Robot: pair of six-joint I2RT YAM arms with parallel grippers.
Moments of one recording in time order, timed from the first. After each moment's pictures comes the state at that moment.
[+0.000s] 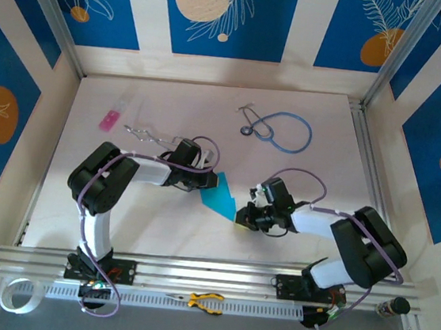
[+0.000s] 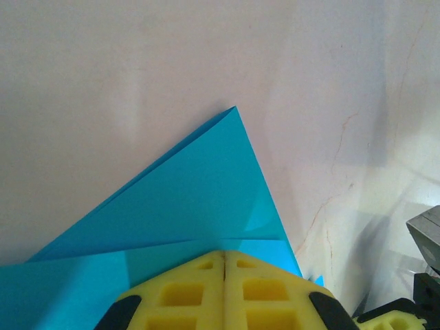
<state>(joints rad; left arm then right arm) -0.58 1.90 0.92 0.11 0.52 -0.67 0.55 1.42 0.43 -0.05 -0.58 0.78</state>
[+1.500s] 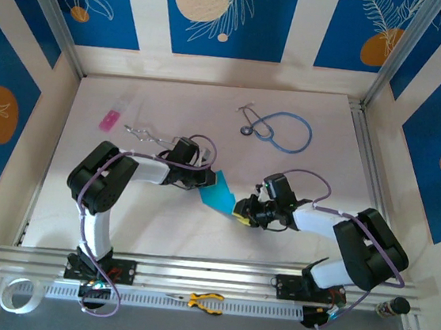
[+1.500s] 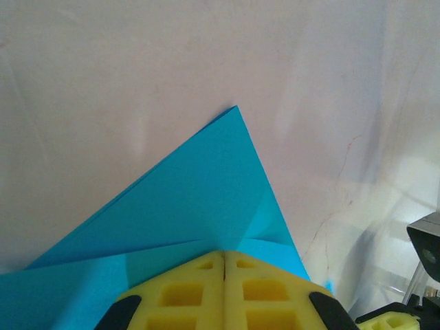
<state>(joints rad) -0.56 1.90 0.92 0.11 0.52 -0.74 0.53 1.42 0.45 0.01 -0.59 1.02</state>
